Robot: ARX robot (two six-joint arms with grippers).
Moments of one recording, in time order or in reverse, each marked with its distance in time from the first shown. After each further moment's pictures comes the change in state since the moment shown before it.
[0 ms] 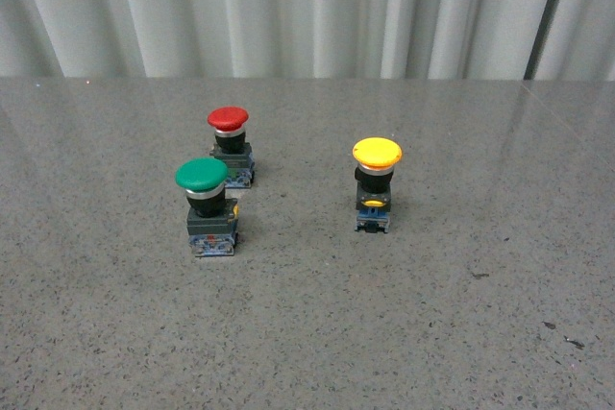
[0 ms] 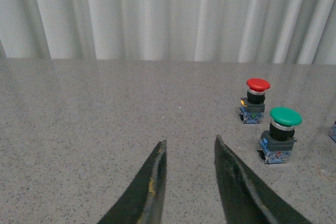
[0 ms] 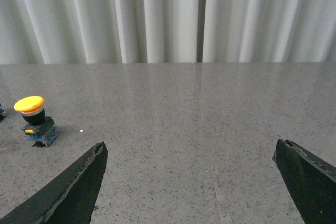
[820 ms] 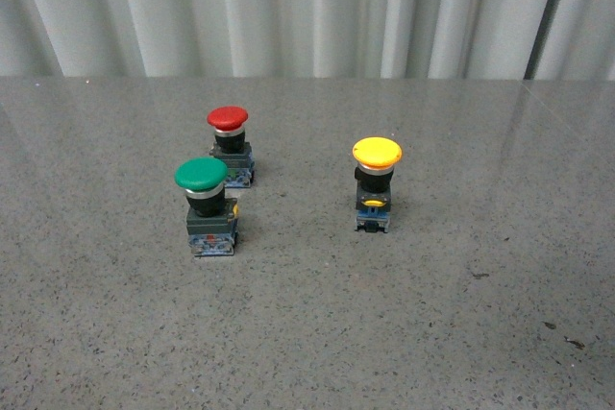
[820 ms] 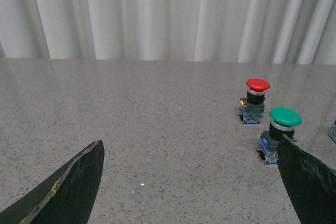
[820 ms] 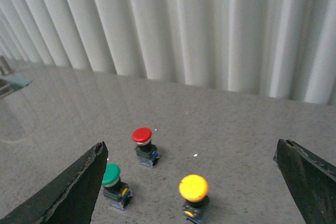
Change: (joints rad) left arm 0.000 0.000 0.000 0.001 0.000 0.000; right arm 0.392 1.064 0.580 0.465 -0.143 0.121
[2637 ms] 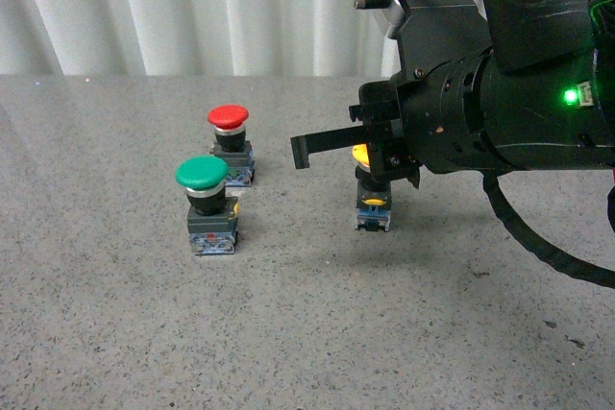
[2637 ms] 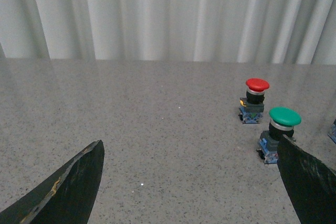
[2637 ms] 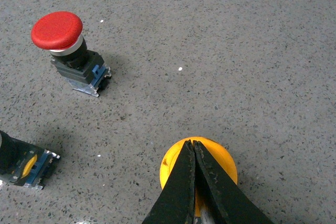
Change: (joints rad) left arm 0.000 0.000 0.000 0.000 0.000 0.000; right arm 0.111 0.718 0.393 -0.195 0.219 -0.033
